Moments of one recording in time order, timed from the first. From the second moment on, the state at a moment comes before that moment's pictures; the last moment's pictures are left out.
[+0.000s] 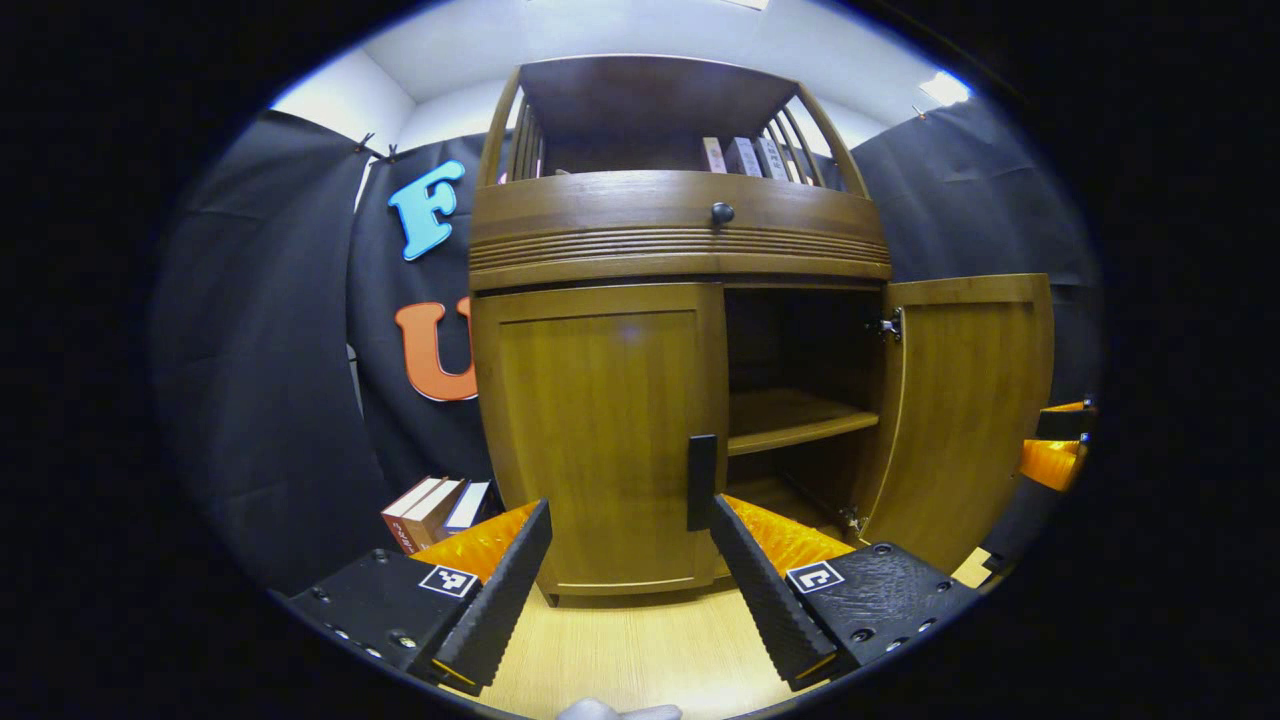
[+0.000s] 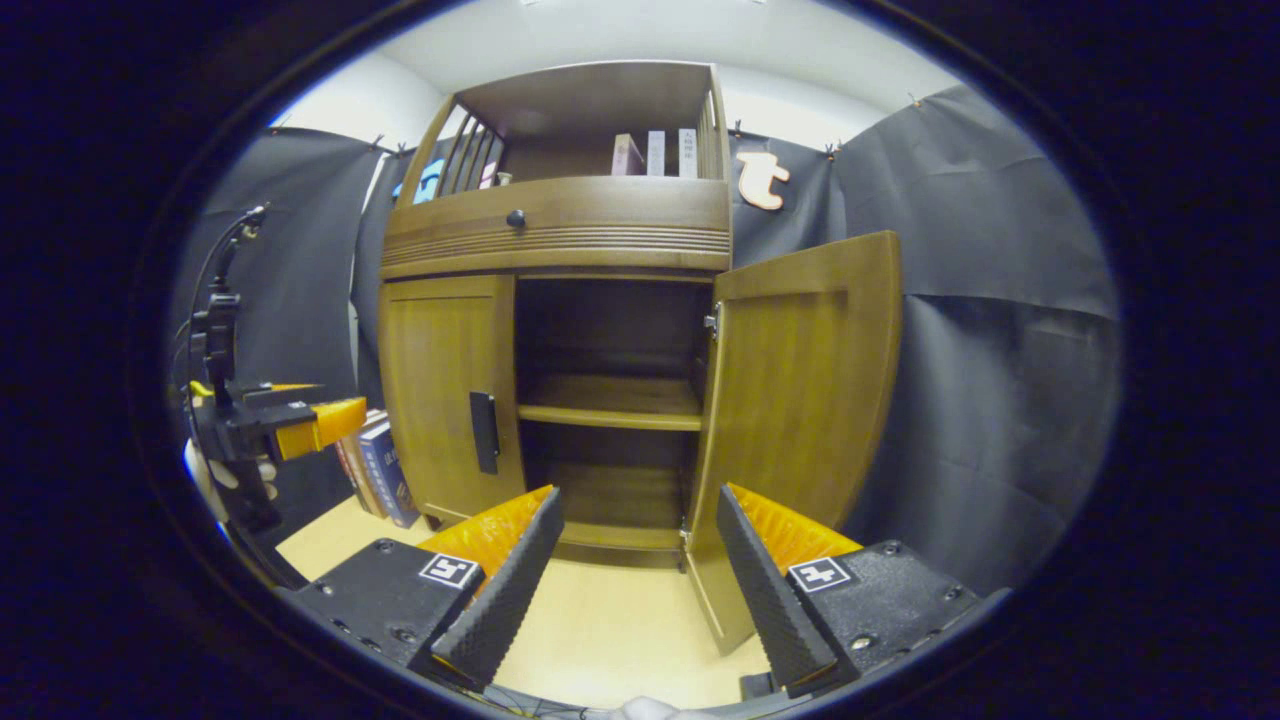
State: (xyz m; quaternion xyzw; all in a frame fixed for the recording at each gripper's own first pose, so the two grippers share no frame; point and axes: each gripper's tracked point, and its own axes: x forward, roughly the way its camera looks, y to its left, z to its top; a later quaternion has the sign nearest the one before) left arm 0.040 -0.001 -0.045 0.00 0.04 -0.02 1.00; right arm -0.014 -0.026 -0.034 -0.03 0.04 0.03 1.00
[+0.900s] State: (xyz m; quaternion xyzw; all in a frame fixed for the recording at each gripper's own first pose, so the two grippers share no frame) left arm 0.170 -0.078 -0.096 -0.05 0.06 -0.06 1.00; right arm 0.001 -0.014 -0.006 -0.05 0.06 0.00 1.00
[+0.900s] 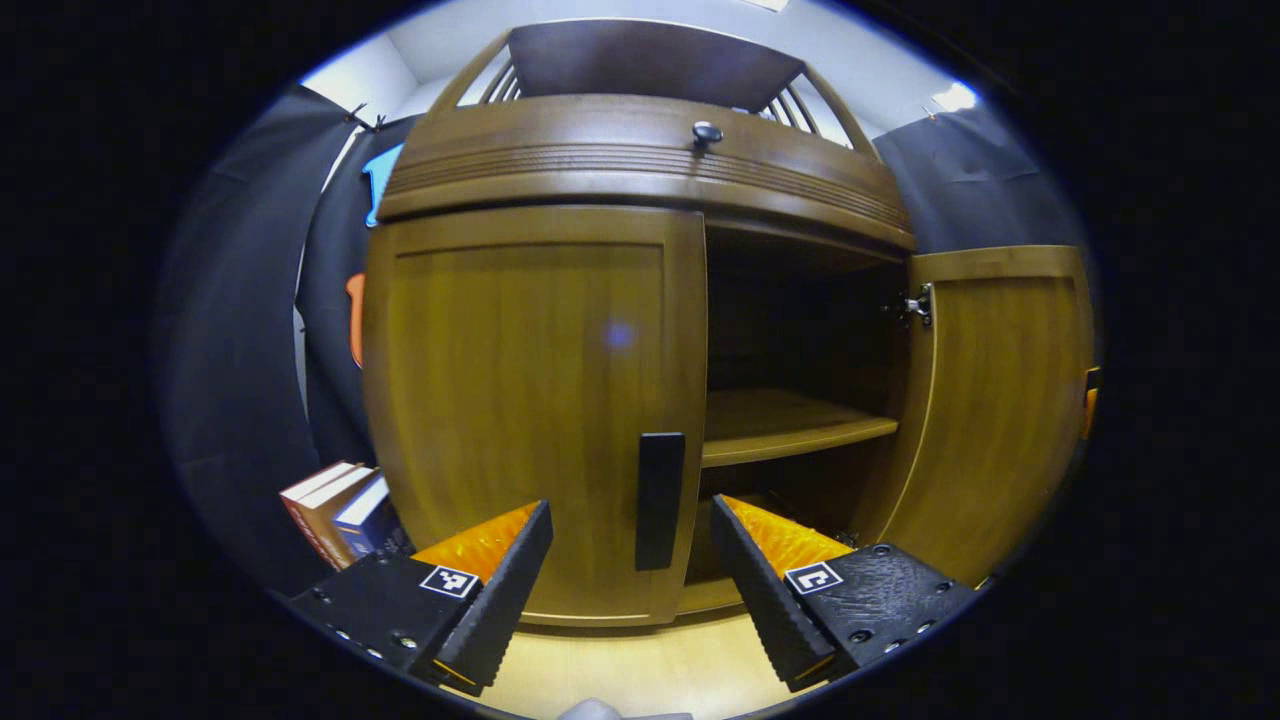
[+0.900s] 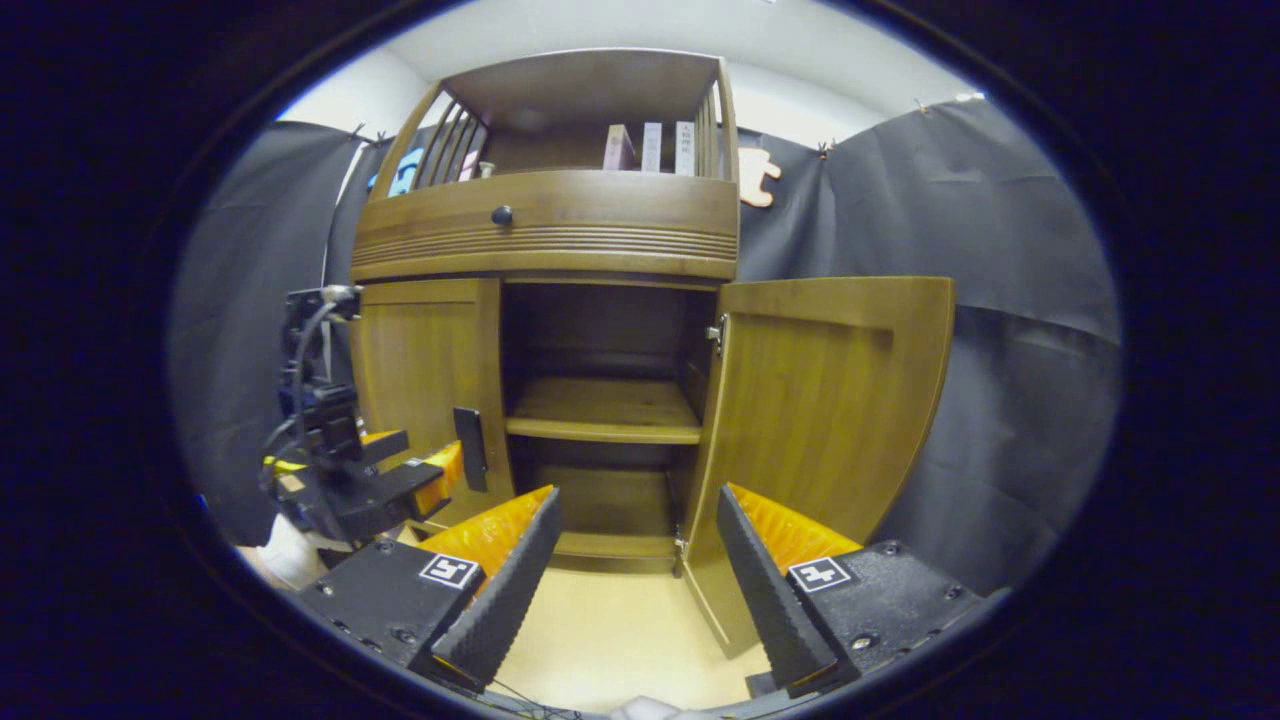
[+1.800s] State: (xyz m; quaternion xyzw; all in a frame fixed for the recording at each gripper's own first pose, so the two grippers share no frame) left arm 0.226 -0.099 -0.131 -0.05 0.09 -0.08 0.99; right arm -0.022 -0.028 -0.024 -0.06 0.09 -0.01 0.99
